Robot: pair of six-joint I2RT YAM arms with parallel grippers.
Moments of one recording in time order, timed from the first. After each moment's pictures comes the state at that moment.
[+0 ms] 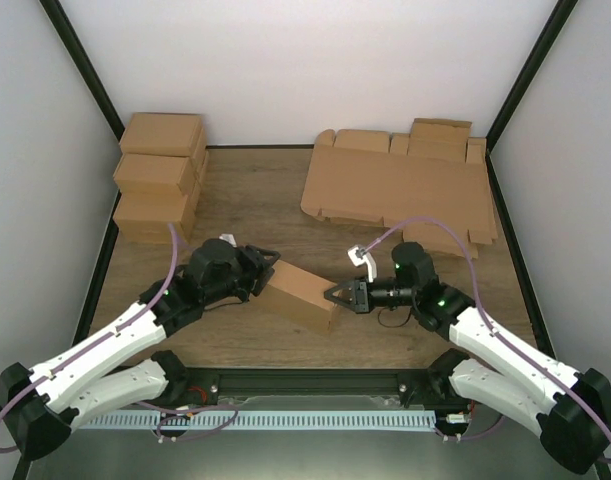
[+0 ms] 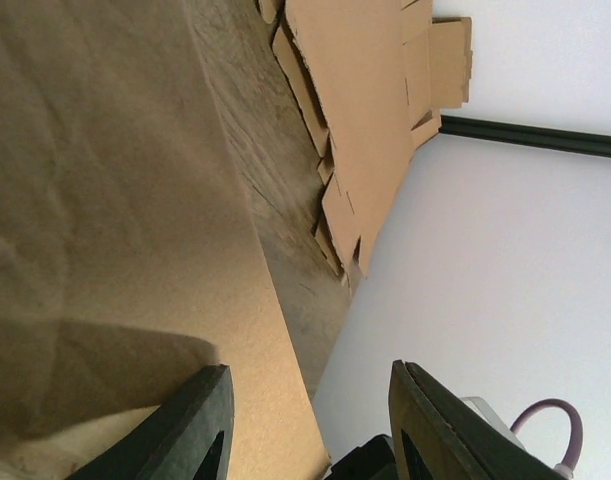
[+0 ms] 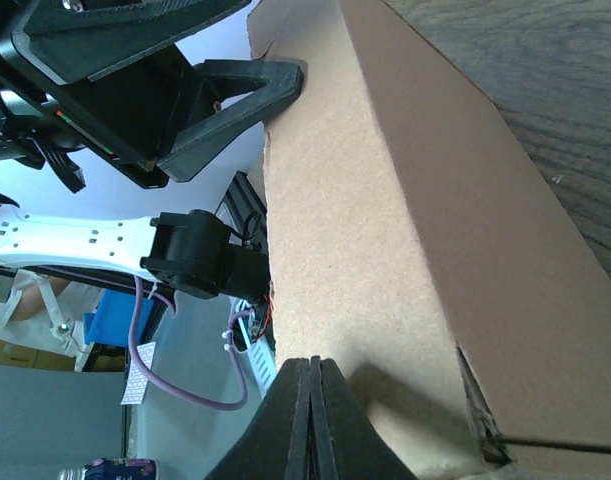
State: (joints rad) left arm -0.80 0.90 0.71 -0.33 0.03 -1.62; right arm 0.64 0.87 0.52 -0.12 -0.75 0.63
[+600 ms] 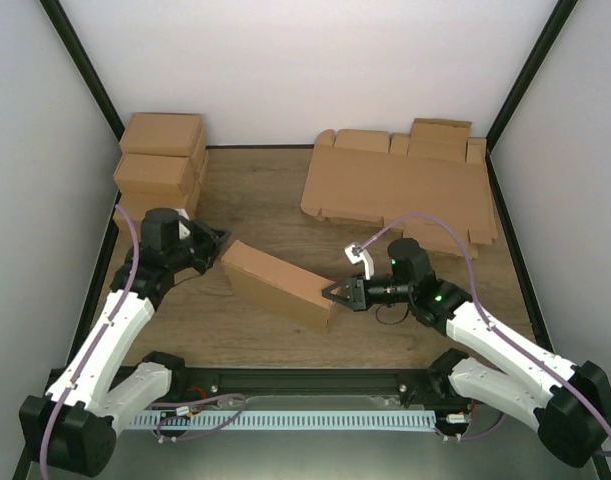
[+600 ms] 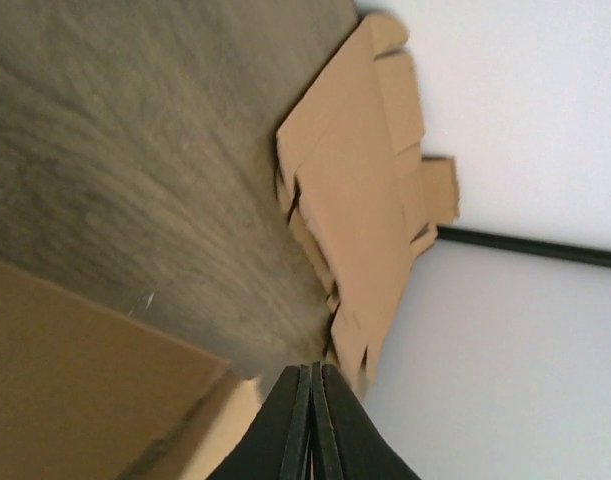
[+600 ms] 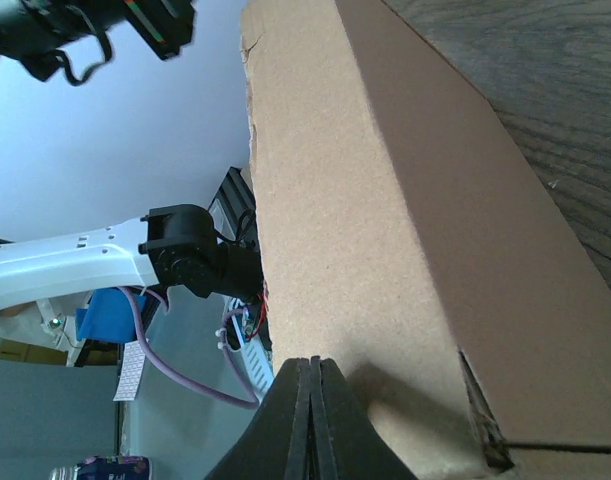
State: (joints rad) left arm -0.25 0.92 0.81 -0.45 0.30 -1.29; right arm 0.64 0.91 0.56 -0.14 -0.75 0.60
